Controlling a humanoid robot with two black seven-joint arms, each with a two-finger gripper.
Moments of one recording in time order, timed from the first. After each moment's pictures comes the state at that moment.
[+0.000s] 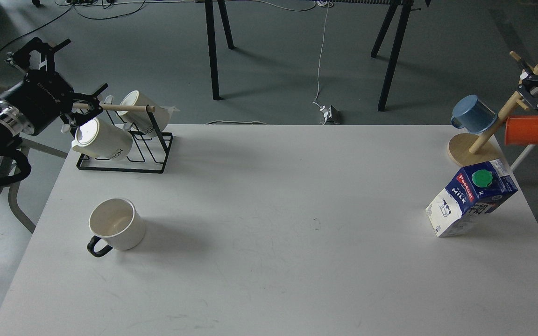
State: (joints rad) left arm -0.64 0.62 -0.97 -0.85 -0.07 -0.49 0.15; right arm 0.58 -0.80 0.87 0.87 0.40 0.49 0.07
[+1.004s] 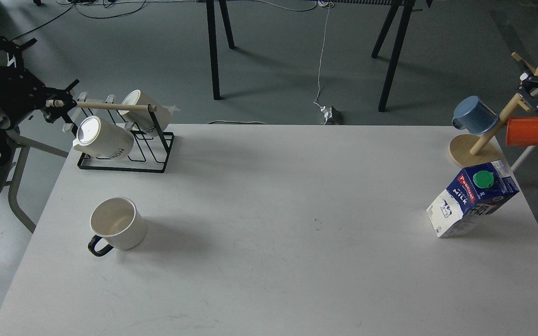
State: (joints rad) left arm -0.75 0.61 -0.99 -0.61 -0.09 -0.49 0.24; right arm 0.58 -0.80 0.88 0.87 0.40 0.49 0.07
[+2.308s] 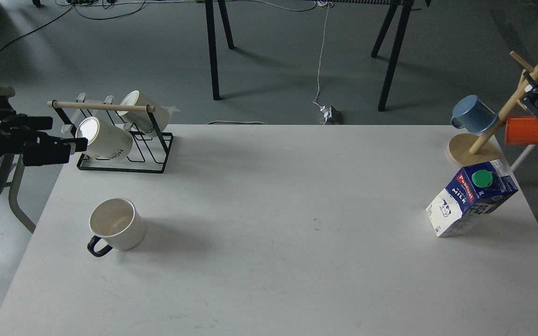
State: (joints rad) left arm -0.66 1.24 -0.64 -1.43 1.85 -0.49 -0.49; right arm 0.54 -0.80 0.88 0.86 0.40 0.49 0.07
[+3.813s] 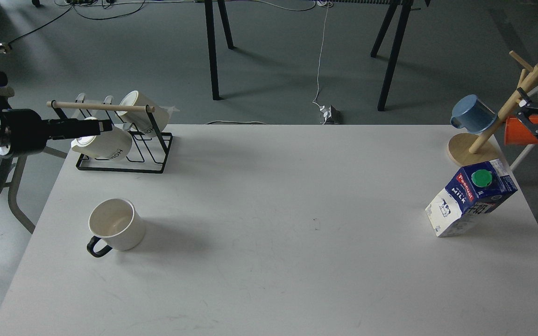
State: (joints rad) left arm -0.83 0.86 -0.48 -0.93 1.62 -0.49 -0.49; right arm 0.49 -0.80 0.88 0.86 0.40 0.49 0.07
